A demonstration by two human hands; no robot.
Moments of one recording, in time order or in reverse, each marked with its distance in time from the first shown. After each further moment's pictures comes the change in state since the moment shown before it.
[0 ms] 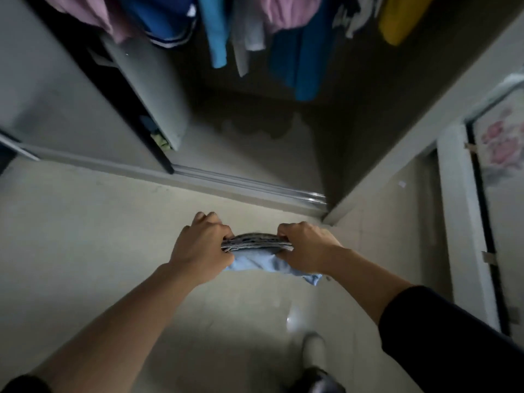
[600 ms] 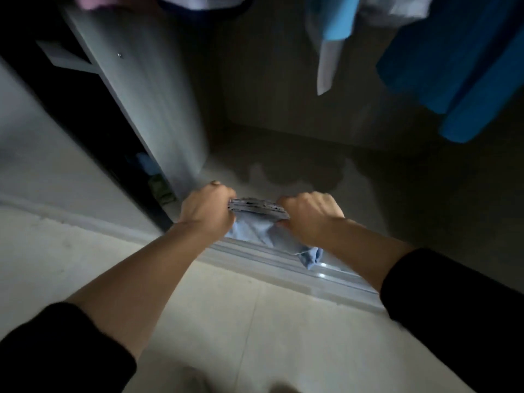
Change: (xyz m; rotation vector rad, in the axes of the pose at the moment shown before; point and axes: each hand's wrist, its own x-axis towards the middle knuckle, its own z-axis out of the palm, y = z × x) left_hand 0.362 -0.191 0.019 0.015 0.375 -0.091; right_hand 0.402 0.010 -0.012 -0.465 0.306 -0.052
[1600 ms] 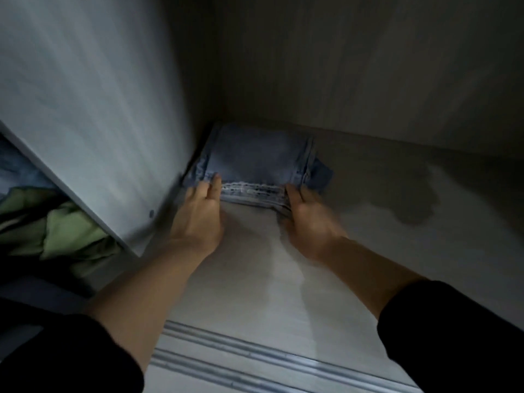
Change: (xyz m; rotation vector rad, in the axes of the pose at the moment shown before) left_hand 0.258 -0.144 0.252 -0.010 0.149 0.041; right_hand 0.279 0.010 0.224 0.300 0.177 0.199
